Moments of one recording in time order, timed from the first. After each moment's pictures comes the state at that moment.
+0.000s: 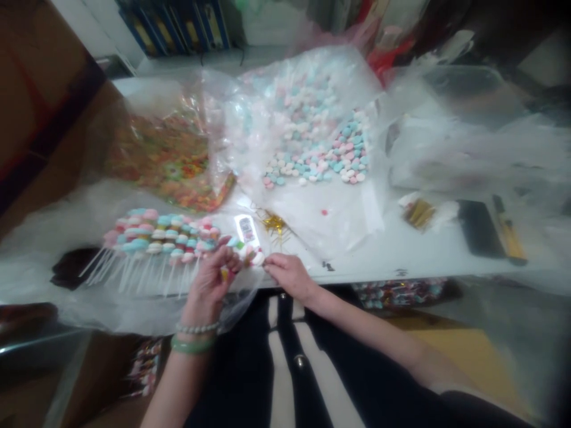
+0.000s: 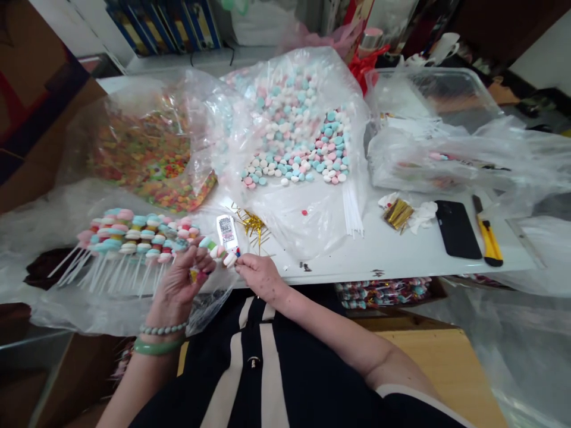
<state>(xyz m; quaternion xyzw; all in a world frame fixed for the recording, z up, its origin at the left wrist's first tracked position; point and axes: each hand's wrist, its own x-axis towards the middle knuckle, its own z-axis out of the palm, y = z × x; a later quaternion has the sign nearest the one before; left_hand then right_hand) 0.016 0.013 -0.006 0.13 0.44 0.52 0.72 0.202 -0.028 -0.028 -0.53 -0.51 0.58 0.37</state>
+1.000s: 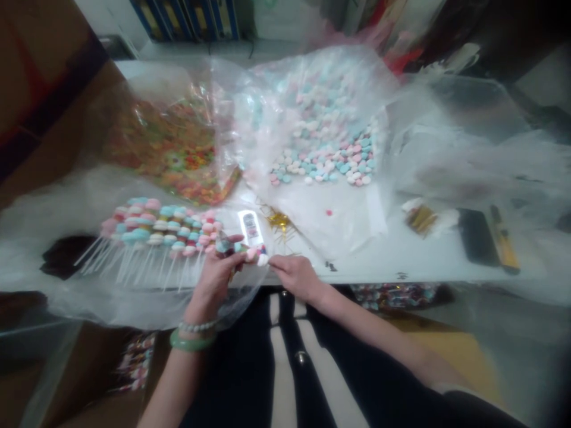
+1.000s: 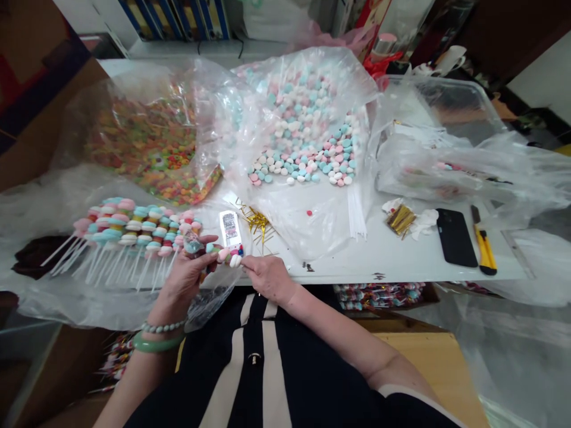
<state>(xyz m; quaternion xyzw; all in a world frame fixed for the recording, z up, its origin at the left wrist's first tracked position) 0.012 0.008 -0.022 0.34 0.57 0.45 0.60 0.209 -0.030 -0.042 -0.53 -0.74 0.36 0.21</state>
